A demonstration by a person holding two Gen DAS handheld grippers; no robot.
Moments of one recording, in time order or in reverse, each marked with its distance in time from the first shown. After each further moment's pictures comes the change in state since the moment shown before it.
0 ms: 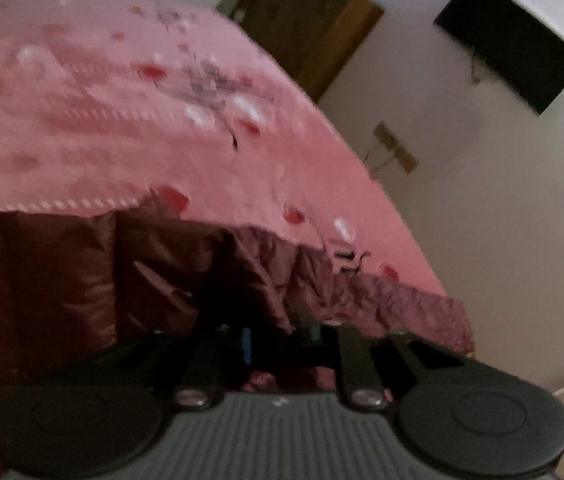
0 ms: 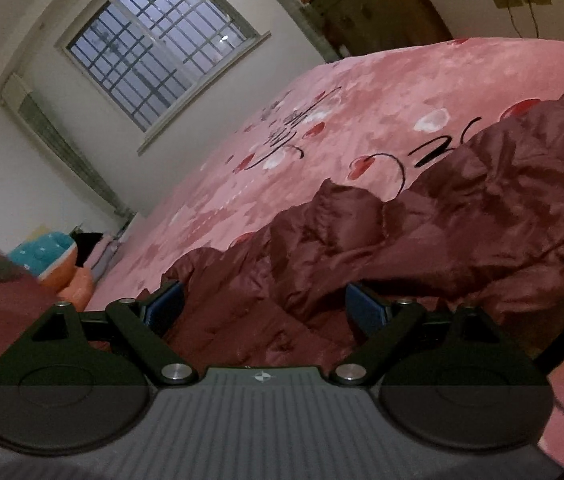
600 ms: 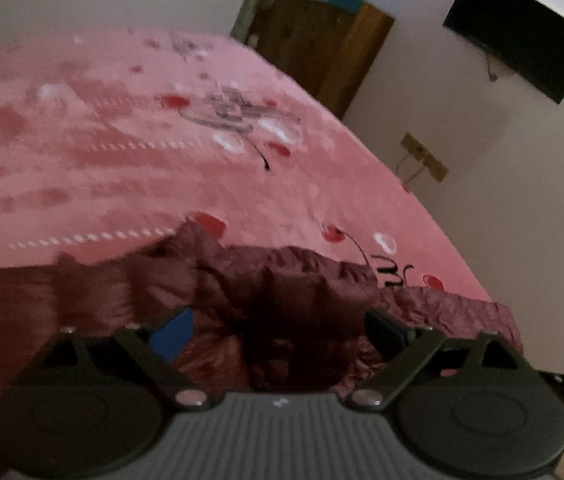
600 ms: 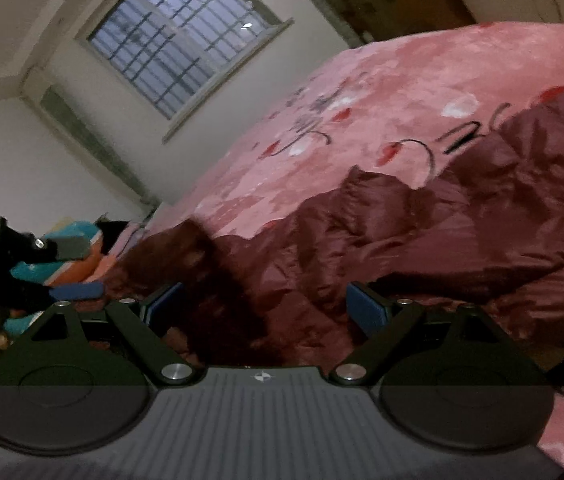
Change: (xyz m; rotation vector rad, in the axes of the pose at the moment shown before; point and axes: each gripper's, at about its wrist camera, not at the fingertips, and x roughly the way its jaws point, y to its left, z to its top) left arm -0.031 0.007 -0.008 0.086 -0.117 0.126; right arm 0.006 0.014 -0.003 -0.041 0.051 0.110
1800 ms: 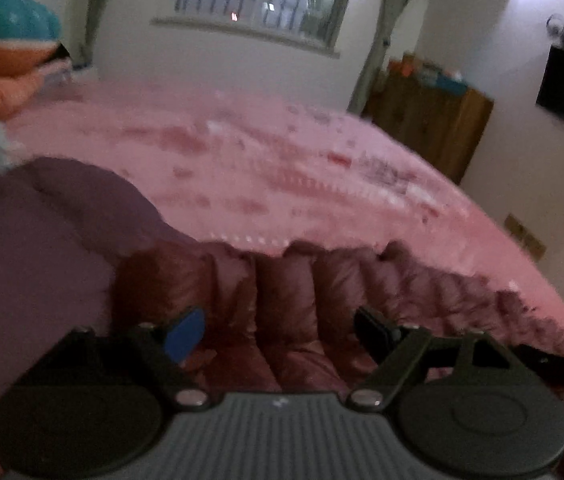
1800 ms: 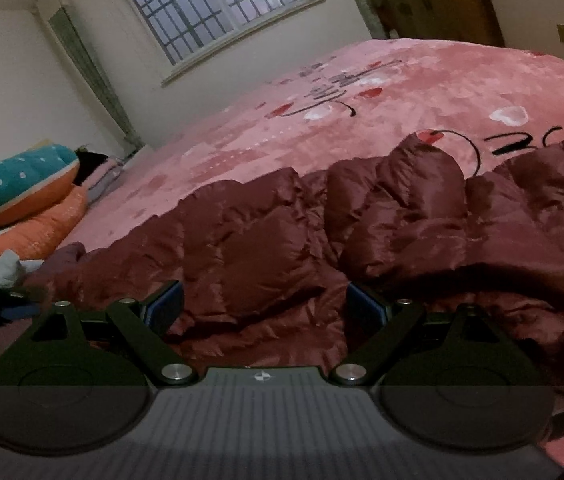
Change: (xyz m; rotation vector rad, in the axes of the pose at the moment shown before) left arm -0.082 0.124 -0.110 -0.121 -0.275 0.291; right arm 0.037 0.026 -0.008 -0.204 0.087 -0.109
